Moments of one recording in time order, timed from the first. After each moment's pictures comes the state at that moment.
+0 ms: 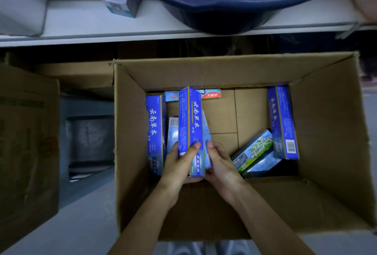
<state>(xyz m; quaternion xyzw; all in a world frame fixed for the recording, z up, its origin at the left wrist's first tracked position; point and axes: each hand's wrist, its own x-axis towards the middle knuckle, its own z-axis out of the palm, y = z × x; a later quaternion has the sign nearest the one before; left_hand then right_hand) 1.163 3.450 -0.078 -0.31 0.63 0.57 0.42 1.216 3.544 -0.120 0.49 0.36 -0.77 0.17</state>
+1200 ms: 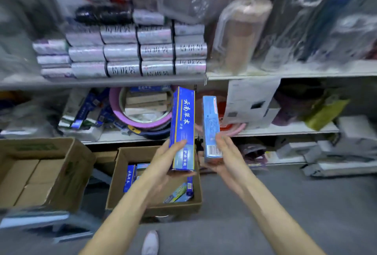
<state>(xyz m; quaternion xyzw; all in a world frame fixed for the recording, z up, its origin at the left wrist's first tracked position) 1.331 3.586 0.388 -0.01 0.60 0.72 0.35 1.390 3.738 0.382 0.25 0.50 -0.83 -0.03</state>
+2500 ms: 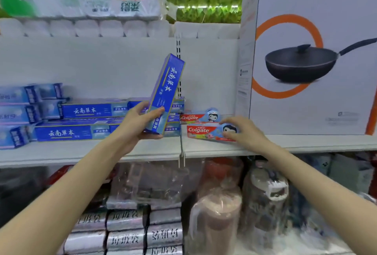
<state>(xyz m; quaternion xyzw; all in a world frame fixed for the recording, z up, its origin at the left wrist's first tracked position) 1.039 3.749 0.807 0.23 0.65 0.72 0.05 1.108 4.038 0.768 0.01 0.94 -0.21 -0.27</state>
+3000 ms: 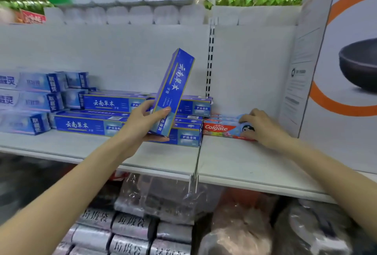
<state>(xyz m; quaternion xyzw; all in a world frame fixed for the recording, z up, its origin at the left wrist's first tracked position) 0.987 3.757 0.797 0.17 0.68 0.71 -0.05 0.973 4.086 0.780 -0.05 0.97 -0.04 -0.22</state>
